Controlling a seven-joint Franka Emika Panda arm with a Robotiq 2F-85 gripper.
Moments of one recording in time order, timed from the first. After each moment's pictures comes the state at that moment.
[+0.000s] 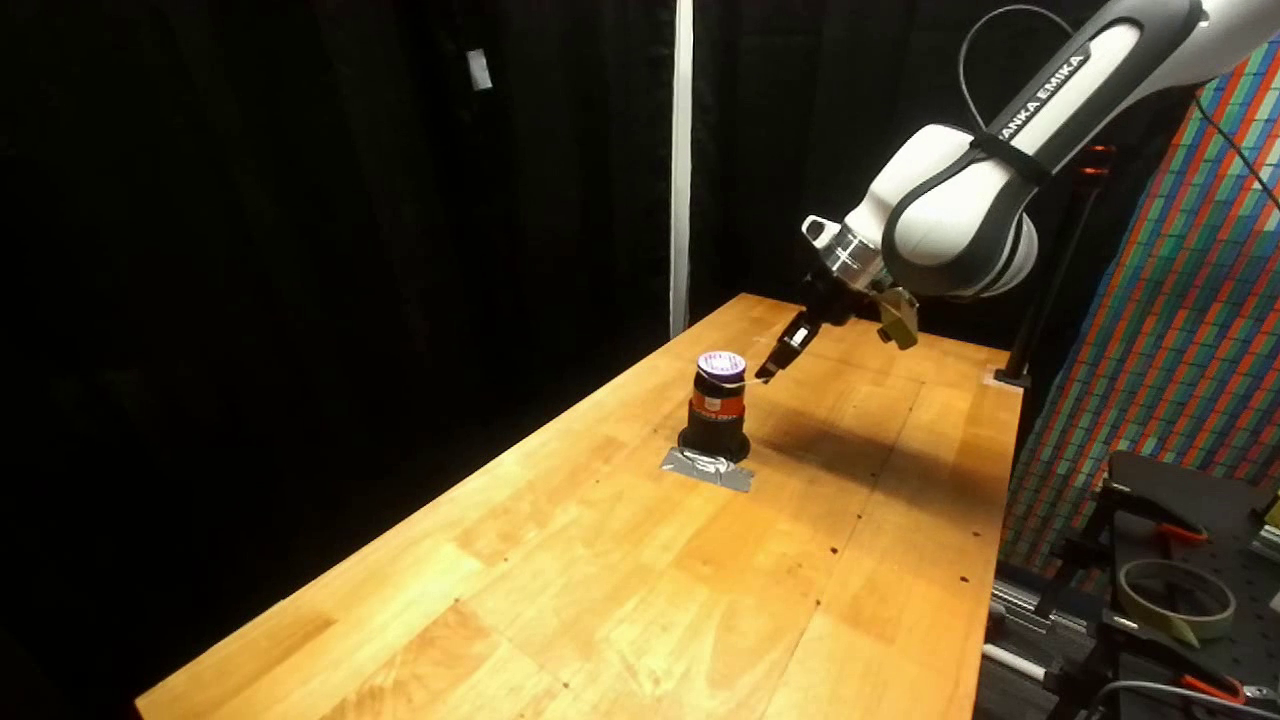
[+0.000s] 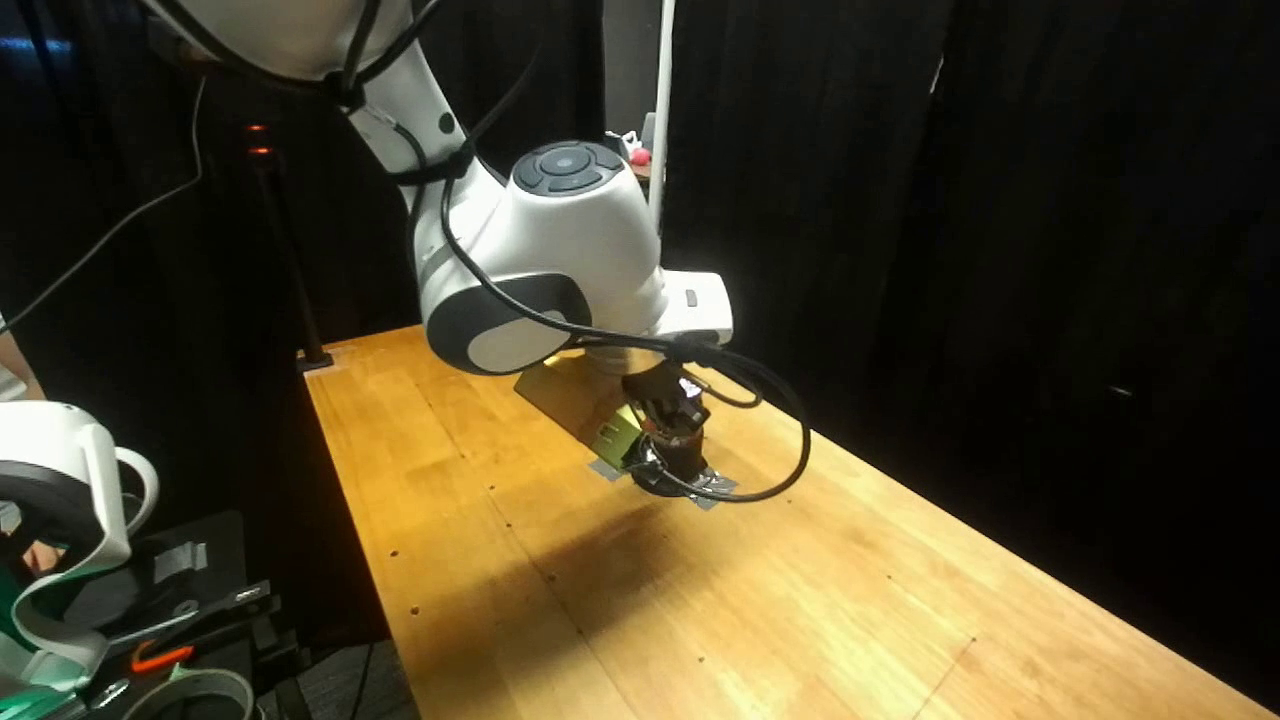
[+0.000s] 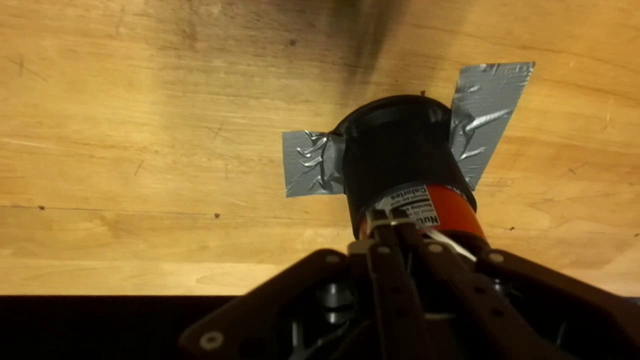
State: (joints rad) arm -0.43 0.38 0.54 -2.34 0.26 3.17 -0.49
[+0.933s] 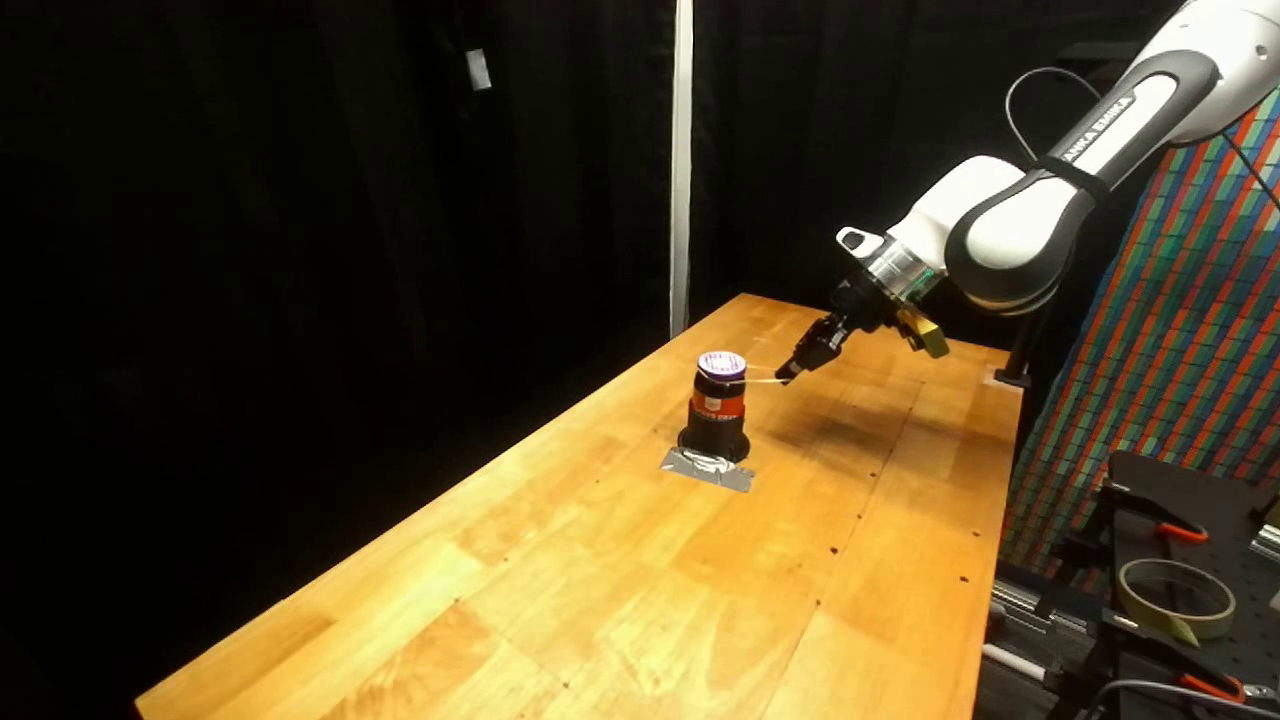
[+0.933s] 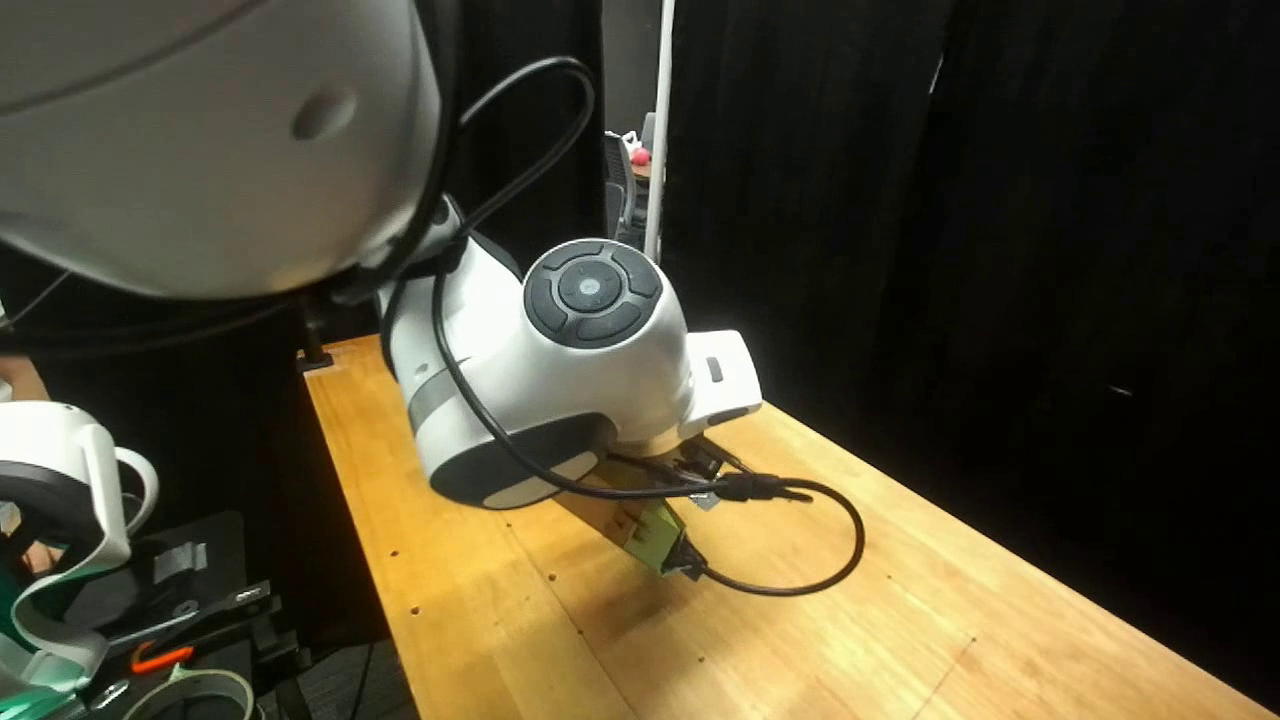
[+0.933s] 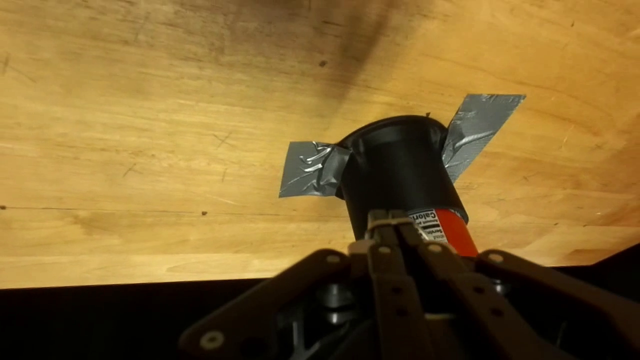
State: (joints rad) arm -1.10 0.67 0.98 -2.41 -0.20 3.25 -0.54
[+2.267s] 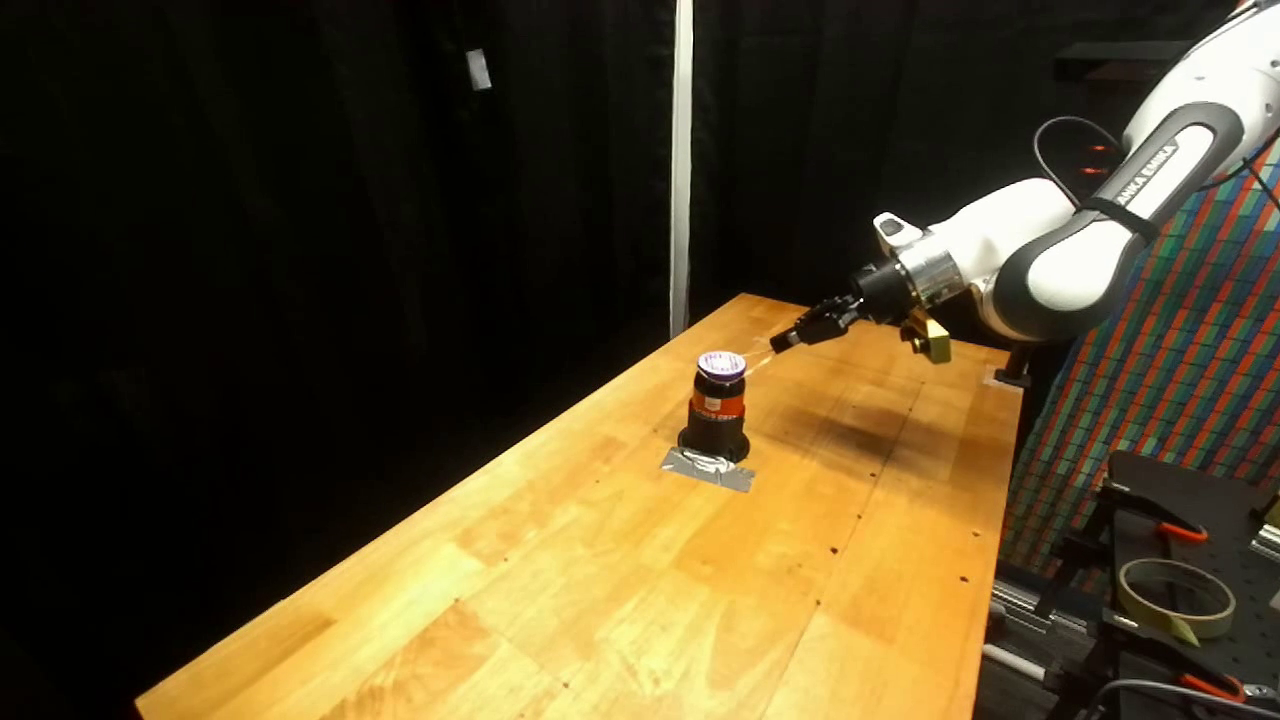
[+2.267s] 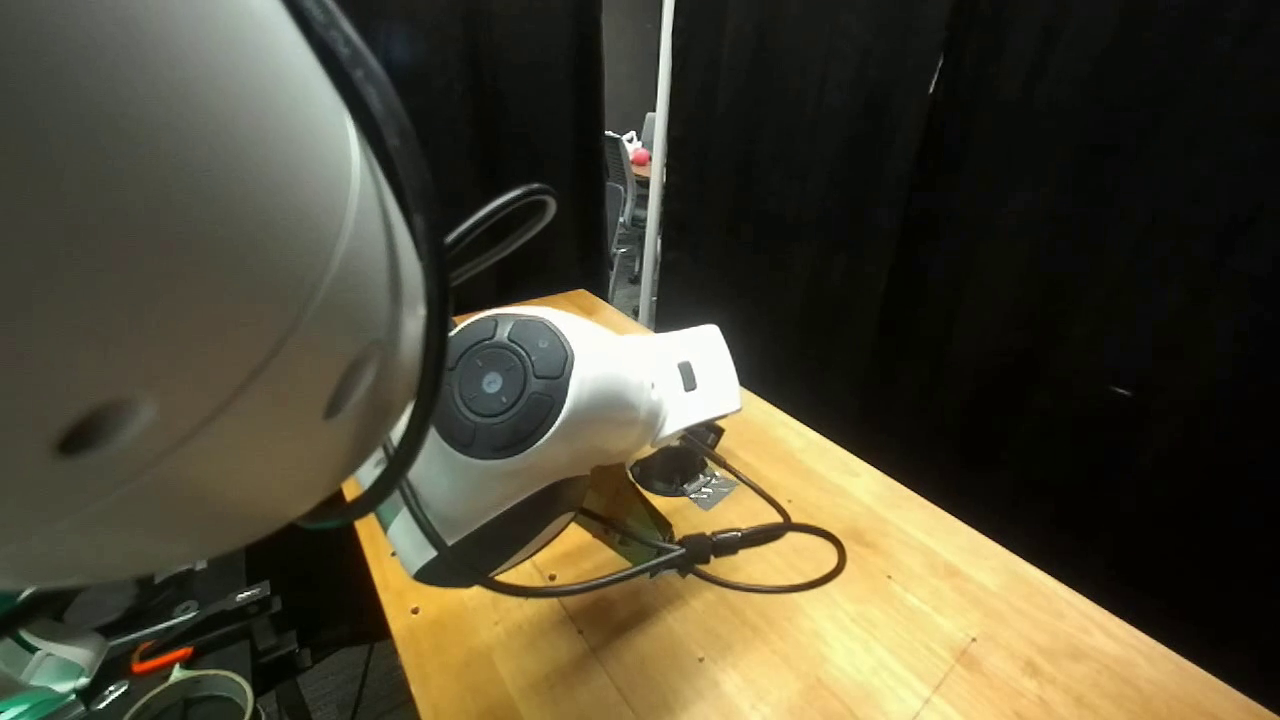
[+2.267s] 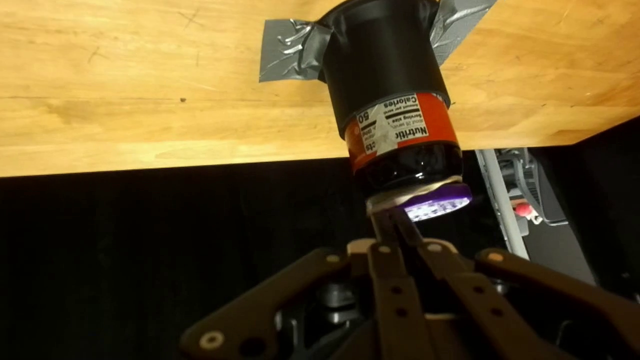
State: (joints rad) arm -1.21 0.83 1.00 -2.47 -0.56 3.57 -0.36
